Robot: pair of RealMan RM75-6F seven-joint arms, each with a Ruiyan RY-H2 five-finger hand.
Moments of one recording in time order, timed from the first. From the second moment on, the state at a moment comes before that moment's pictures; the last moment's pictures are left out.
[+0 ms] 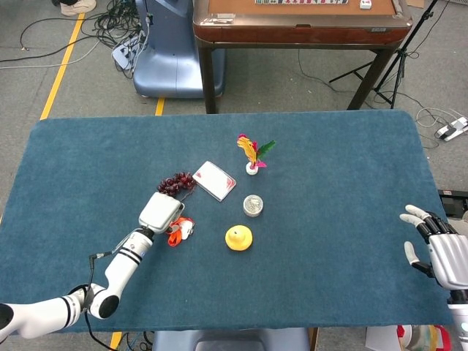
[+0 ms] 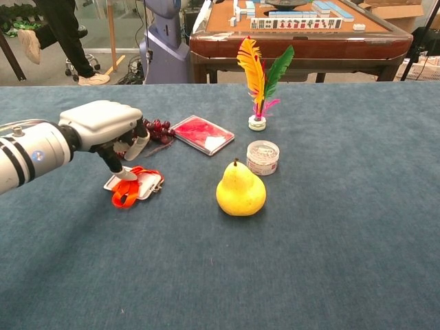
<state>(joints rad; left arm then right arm) -0.77 -1.64 -0.17 -1.30 1.19 0.95 0.48 0.07 -1.02 0.05 -1.65 -1.52 1.47 0.07</state>
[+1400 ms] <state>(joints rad) -0.71 -1.55 -0.06 -1.43 1.30 1.04 0.50 0.06 -1.02 0.05 -1.66 -1.54 1.49 0.08</state>
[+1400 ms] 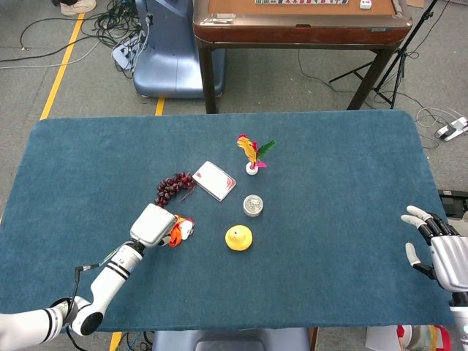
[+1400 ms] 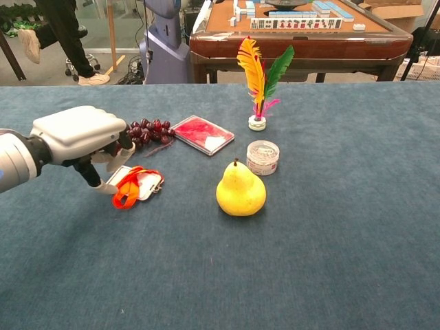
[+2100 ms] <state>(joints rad) -0.73 -1.62 -0.09 -1.35 1.26 0.99 0.52 0.06 -1.01 0.05 -1.65 -1.54 1.50 0.10</state>
